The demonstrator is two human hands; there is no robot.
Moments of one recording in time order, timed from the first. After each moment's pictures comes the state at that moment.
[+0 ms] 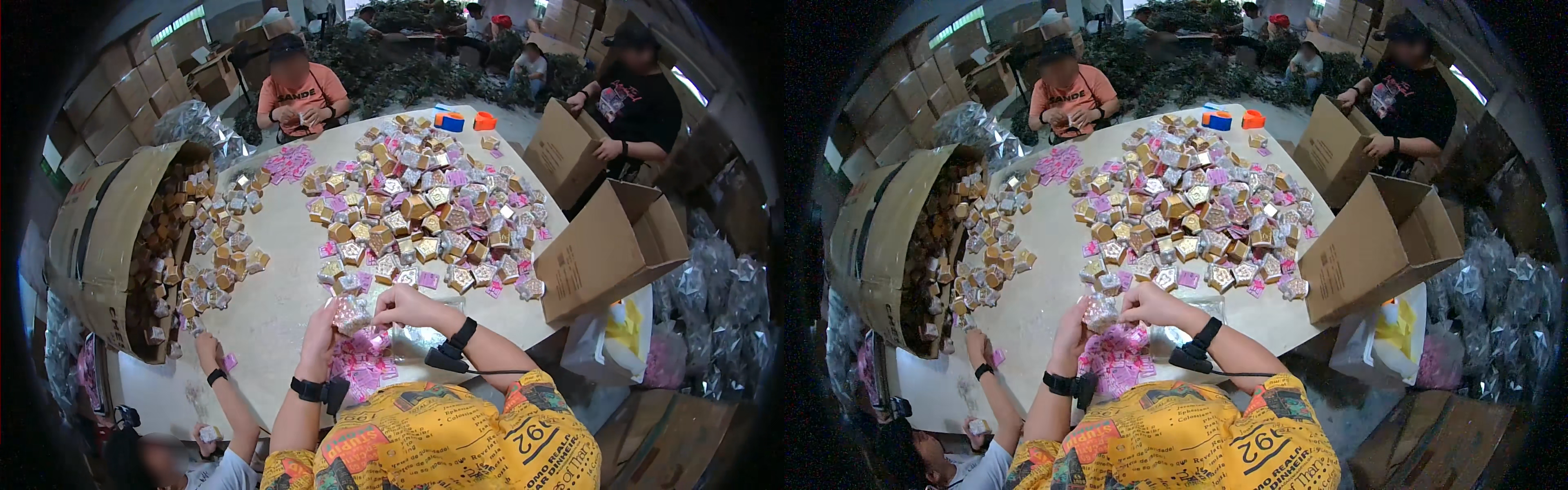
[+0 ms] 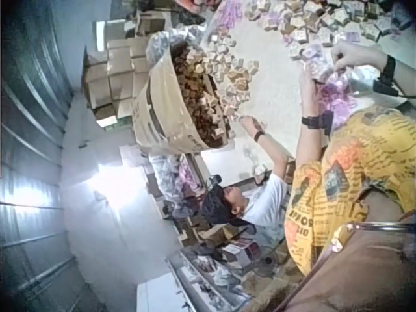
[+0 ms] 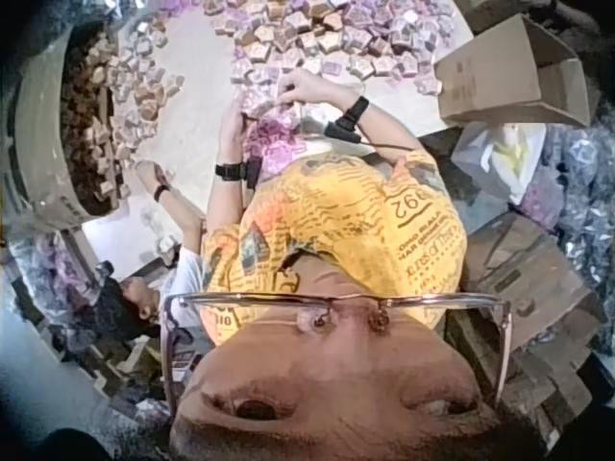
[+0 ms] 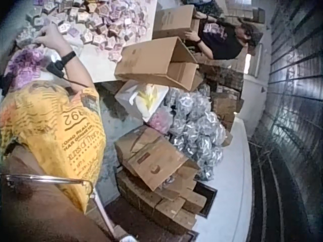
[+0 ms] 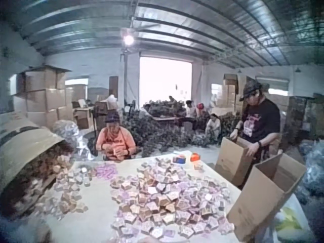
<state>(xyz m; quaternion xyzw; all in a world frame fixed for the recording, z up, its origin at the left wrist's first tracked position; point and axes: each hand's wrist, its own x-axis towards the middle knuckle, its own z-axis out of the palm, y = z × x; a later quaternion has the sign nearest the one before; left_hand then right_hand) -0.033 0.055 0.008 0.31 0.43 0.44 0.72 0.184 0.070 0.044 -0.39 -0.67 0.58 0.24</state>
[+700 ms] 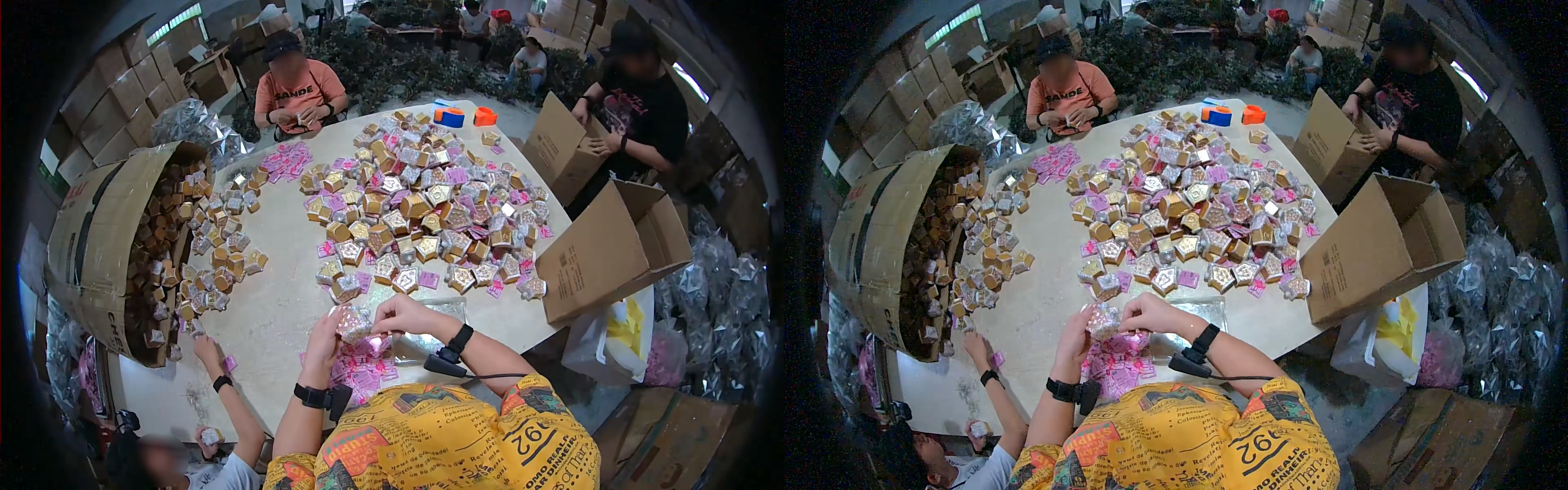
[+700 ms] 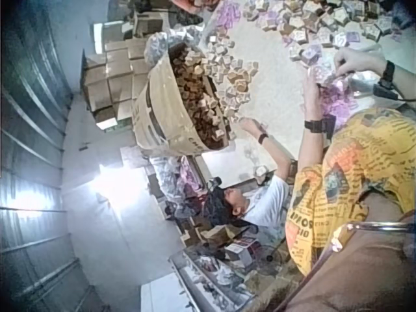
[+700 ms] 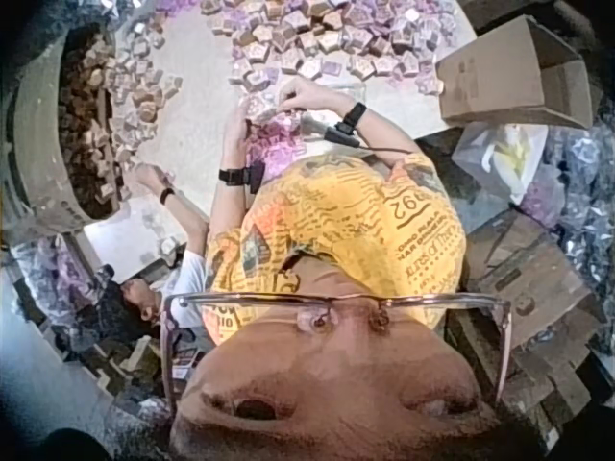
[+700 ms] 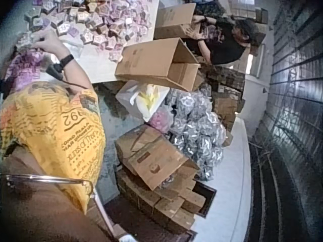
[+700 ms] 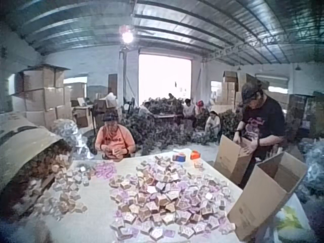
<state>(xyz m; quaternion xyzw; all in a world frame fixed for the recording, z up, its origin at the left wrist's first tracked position) -0.034 0.055 -0.024 0.32 0.46 0.42 0.71 0.186 0.066 0.023 -0.37 -0.60 0.68 0.22</state>
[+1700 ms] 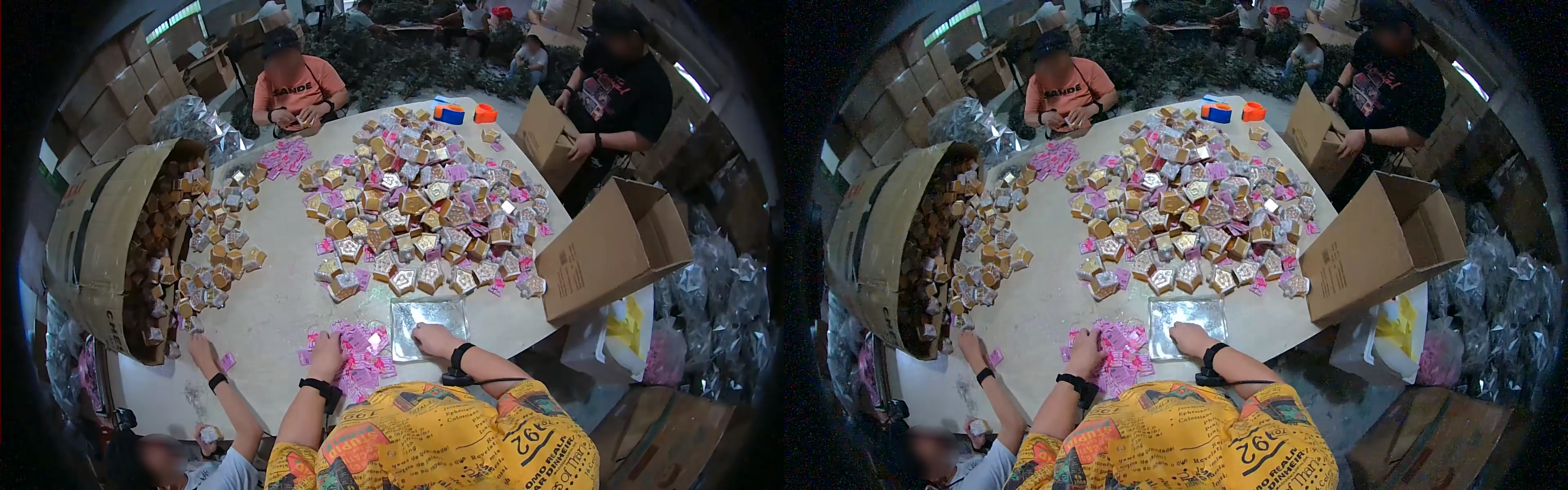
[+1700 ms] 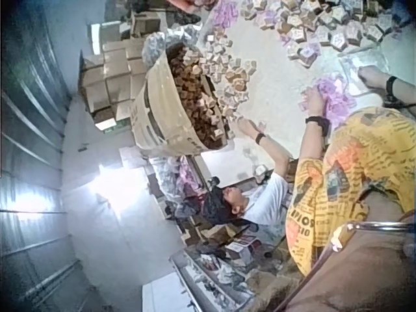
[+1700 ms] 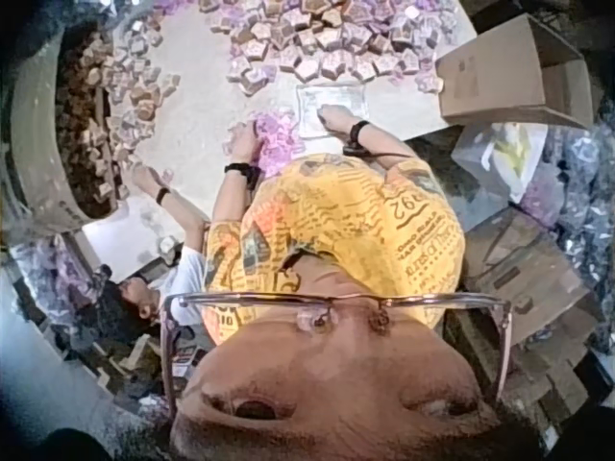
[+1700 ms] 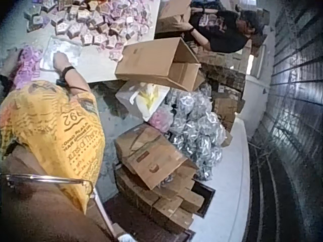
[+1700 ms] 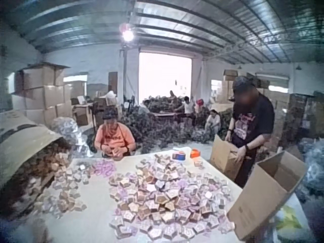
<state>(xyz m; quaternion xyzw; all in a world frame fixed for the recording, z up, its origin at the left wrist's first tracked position) -0.064 0.024 -0.104 0.75 0.62 0.02 0.20 0.235 0.015 -0.148 -0.52 -0.81 0.26 0.03</state>
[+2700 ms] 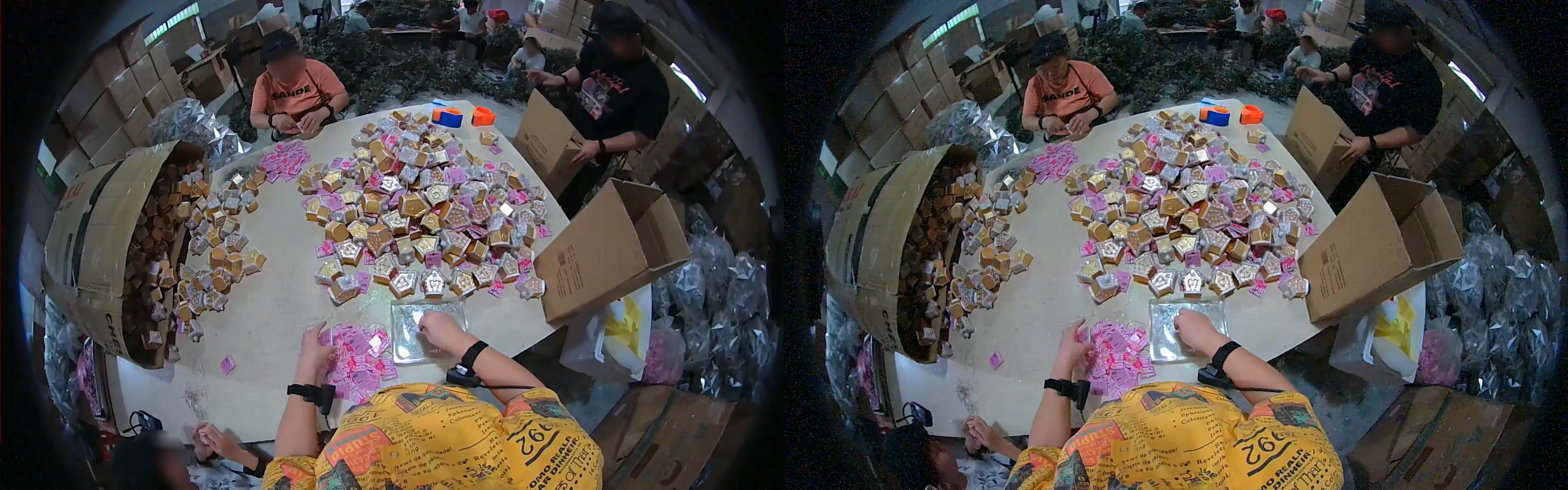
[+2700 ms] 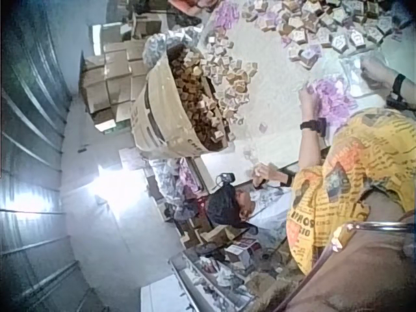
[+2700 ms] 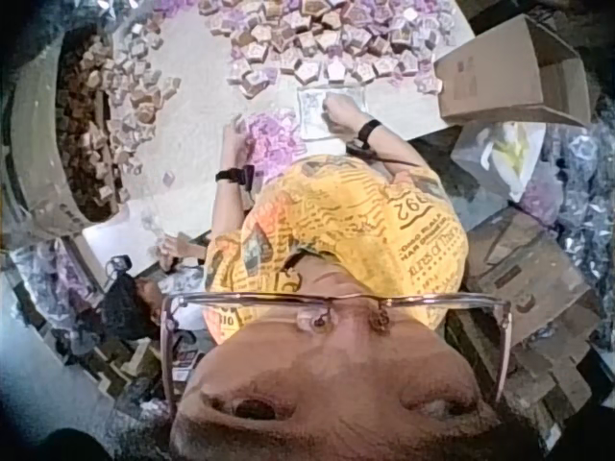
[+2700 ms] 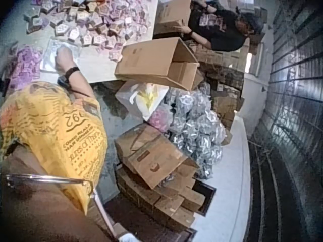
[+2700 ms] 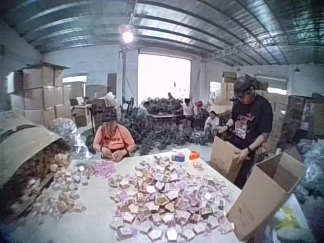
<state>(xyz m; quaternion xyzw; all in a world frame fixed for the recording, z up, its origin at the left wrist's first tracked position) -0.109 0.053 -0.141 0.61 0.65 0.22 0.39 0.242 0.026 -0.095 -0.55 -0.80 0.21 0.13</state>
